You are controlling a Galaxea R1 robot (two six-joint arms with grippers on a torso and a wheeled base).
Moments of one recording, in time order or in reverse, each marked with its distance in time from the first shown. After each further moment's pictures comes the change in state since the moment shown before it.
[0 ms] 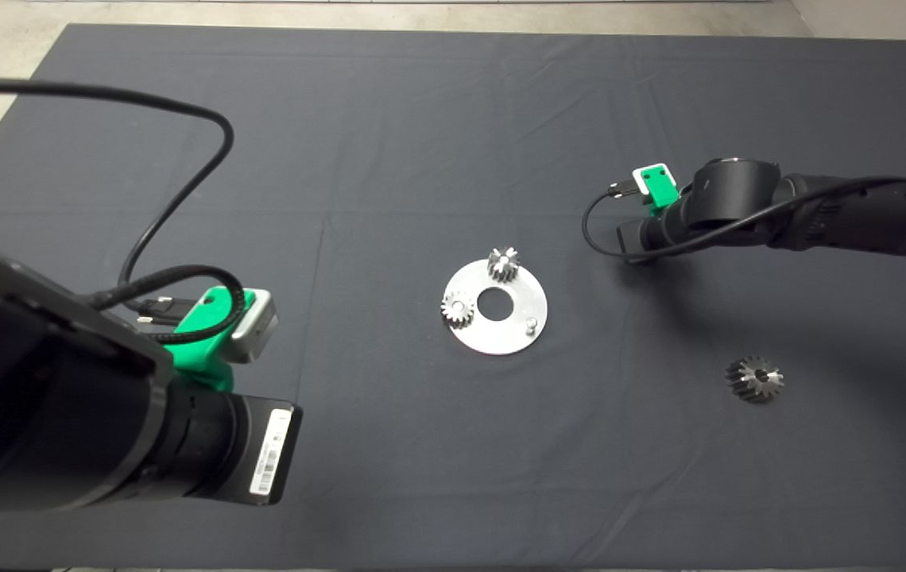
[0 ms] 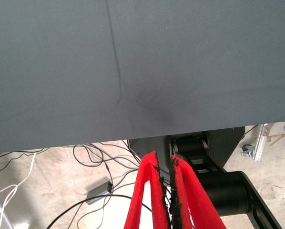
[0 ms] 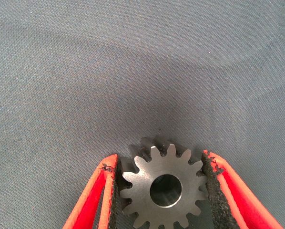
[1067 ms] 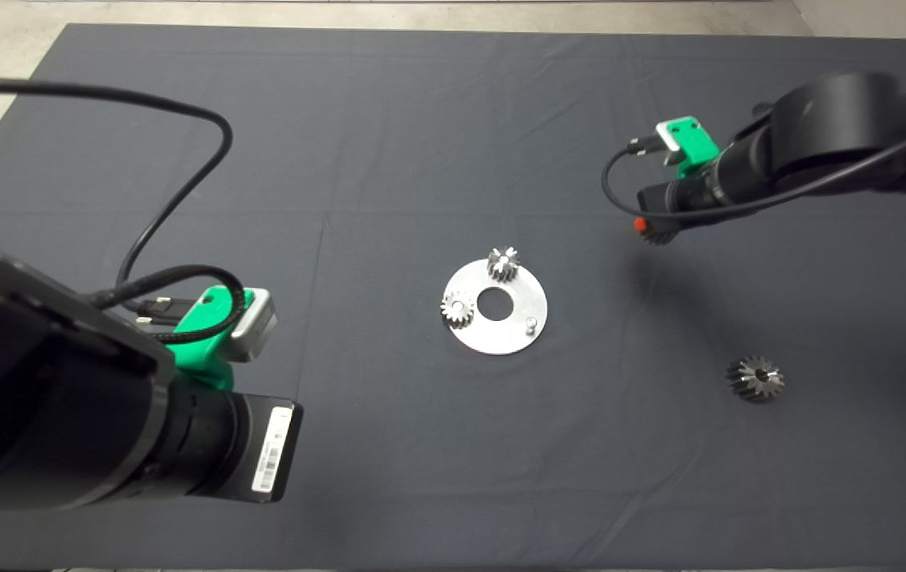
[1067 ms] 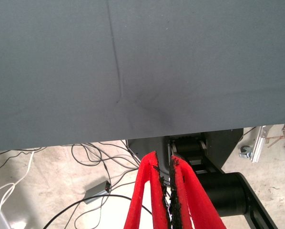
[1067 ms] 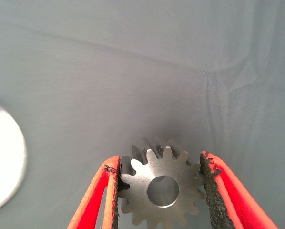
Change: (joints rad) left arm 0.000 0.002 -0.001 0.000 0.000 -0.018; right arm 0.265 -0.072 0.271 0.280 -0.011 0.097
